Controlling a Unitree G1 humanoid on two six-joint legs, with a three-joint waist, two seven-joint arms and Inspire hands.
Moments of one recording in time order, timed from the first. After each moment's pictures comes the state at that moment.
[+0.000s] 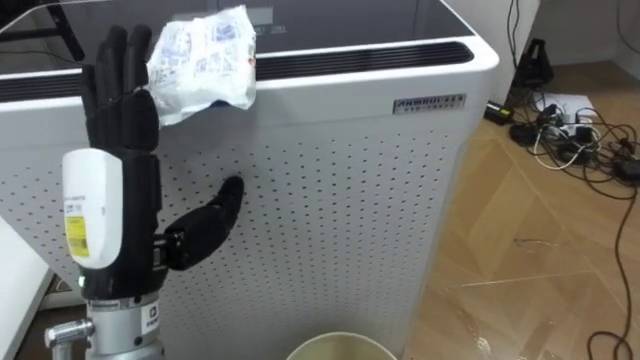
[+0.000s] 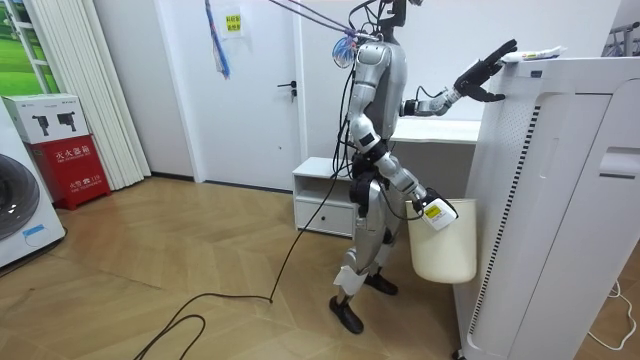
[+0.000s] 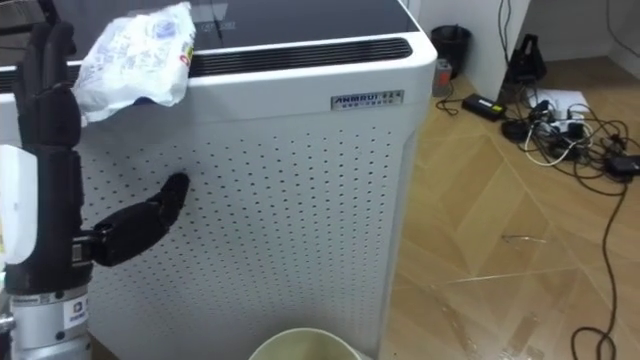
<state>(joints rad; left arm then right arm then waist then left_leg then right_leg) 0.03 0.31 -0.09 -0.16 0.71 -0.33 0.69 0.10 -0.30 0.25 0.62 0.19 -0.09 0.16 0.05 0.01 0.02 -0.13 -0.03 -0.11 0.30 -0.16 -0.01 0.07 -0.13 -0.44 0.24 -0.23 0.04</state>
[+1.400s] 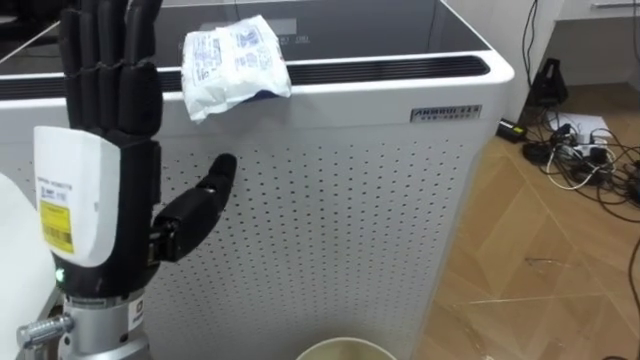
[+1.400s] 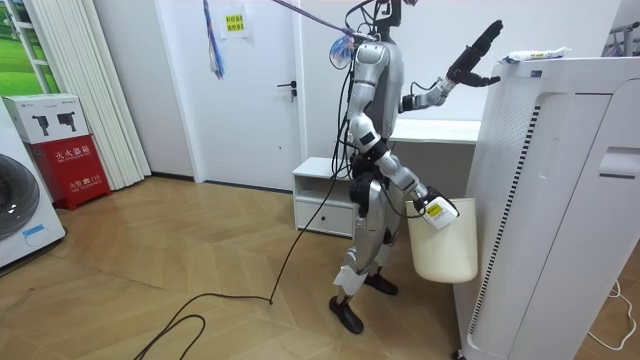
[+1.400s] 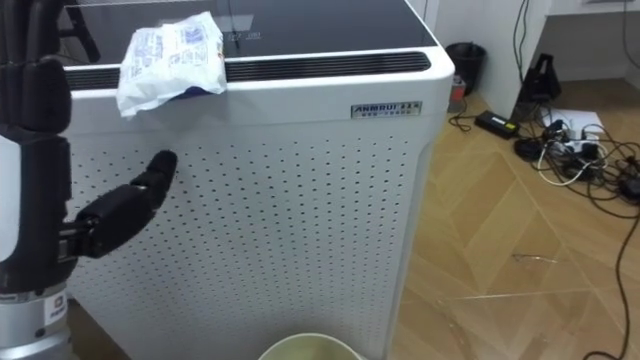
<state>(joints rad) 0.02 0.35 -0.01 -0.29 0.87 -0.34 0.72 0.12 -0.30 0.26 0.62 0.19 -0.09 0.15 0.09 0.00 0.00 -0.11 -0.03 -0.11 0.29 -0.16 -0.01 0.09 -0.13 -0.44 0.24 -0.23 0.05</state>
